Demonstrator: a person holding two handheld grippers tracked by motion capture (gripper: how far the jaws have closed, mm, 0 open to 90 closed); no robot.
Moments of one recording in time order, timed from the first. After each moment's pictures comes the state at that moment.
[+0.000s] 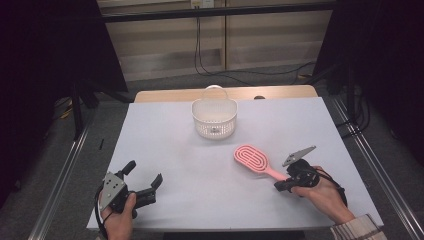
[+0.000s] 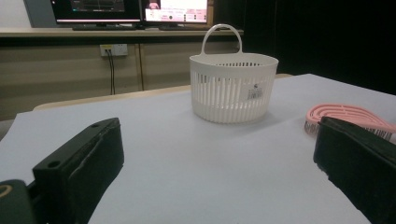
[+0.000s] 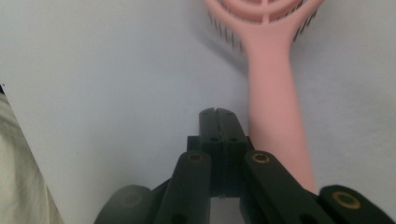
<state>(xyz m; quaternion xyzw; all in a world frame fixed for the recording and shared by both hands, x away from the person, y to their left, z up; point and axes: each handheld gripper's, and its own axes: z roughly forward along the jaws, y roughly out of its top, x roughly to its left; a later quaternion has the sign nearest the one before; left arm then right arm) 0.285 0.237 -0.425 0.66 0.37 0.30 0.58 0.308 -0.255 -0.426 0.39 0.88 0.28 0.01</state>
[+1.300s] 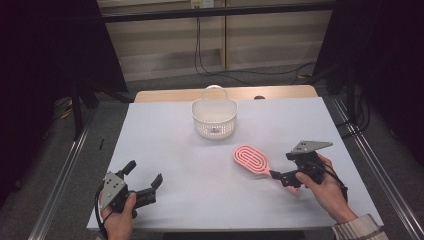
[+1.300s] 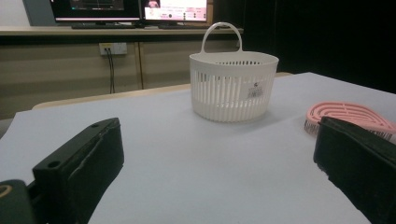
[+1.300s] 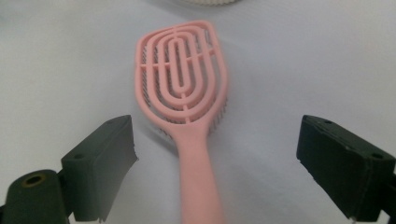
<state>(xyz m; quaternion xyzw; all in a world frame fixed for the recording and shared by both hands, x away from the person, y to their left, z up) 0.286 0.237 -0.425 0.66 0.37 0.30 0.58 0.315 -0.263 -0.408 0.43 0.81 0.38 0.15</state>
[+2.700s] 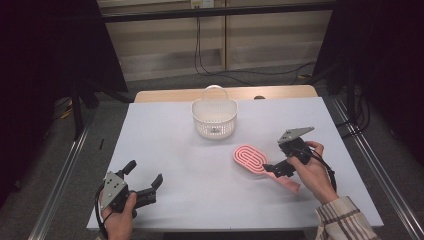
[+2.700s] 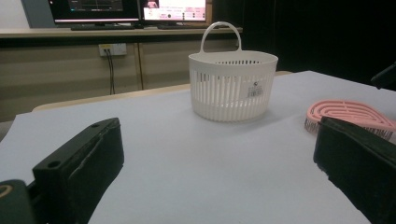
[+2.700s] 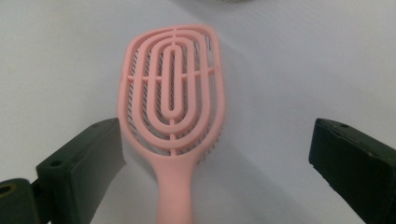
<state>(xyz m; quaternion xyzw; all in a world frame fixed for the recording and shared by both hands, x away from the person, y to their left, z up) 0.286 0.236 -0.425 0.66 0.36 0.30 0.58 0.357 -0.247 -0.404 0.38 0.85 0.34 0.12</state>
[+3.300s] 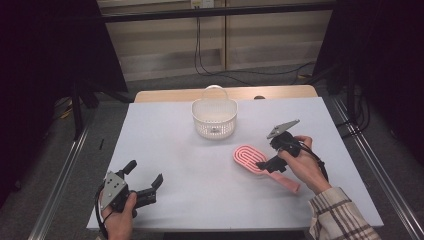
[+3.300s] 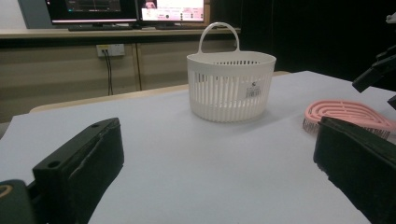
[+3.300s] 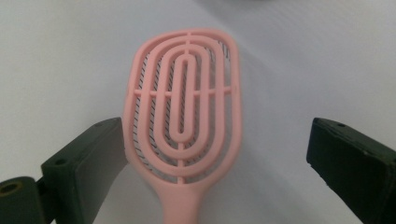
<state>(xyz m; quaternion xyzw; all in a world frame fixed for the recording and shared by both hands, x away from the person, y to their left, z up) 0.287 0.236 -0.425 0.66 0.36 0.30 0.58 0.380 -0.228 -0.404 0.35 0.88 0.31 0.09</state>
